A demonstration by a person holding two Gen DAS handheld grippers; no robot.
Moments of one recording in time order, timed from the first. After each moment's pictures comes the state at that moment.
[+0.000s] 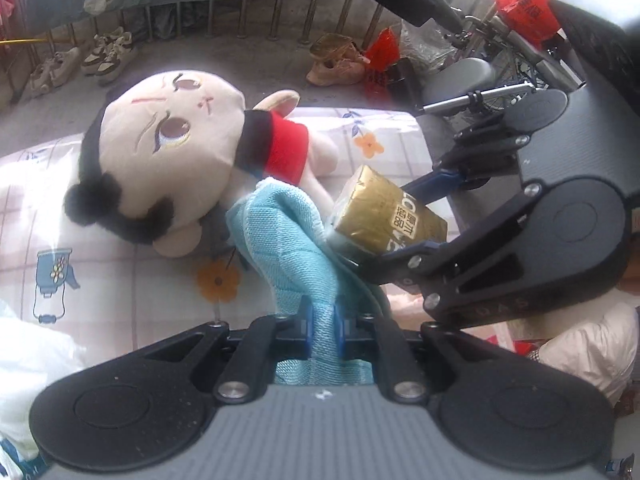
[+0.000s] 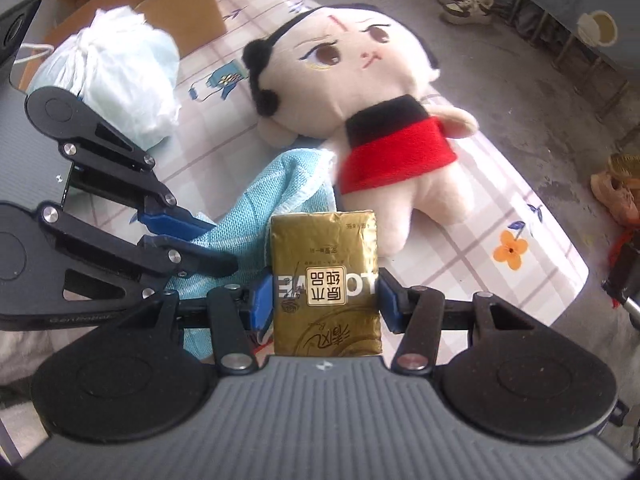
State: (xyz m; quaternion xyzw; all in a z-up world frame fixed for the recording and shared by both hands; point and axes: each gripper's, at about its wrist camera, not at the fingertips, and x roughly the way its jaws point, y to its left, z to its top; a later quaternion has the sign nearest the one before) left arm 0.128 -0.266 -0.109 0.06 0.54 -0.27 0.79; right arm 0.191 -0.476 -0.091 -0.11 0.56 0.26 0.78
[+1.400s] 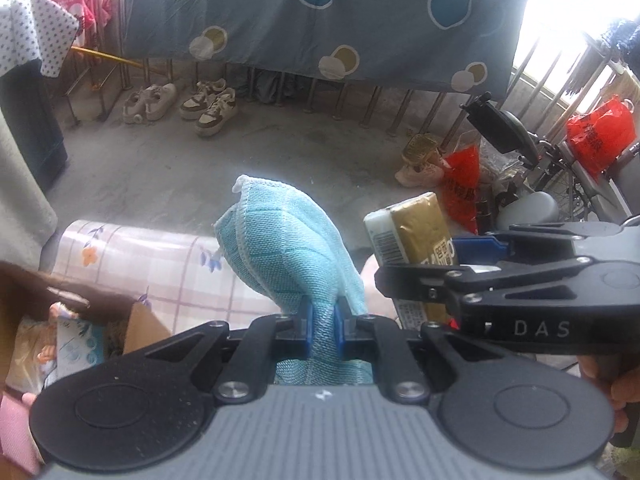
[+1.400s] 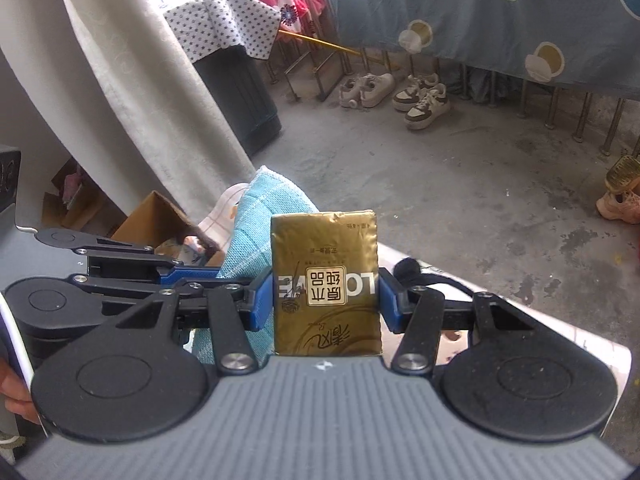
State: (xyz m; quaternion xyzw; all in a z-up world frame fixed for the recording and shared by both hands) left arm 0.252 -0.127 0.025 -0.01 0.48 -0.20 0.86; right arm 0.316 -0.336 0.039 0.08 0.45 0.20 0.87
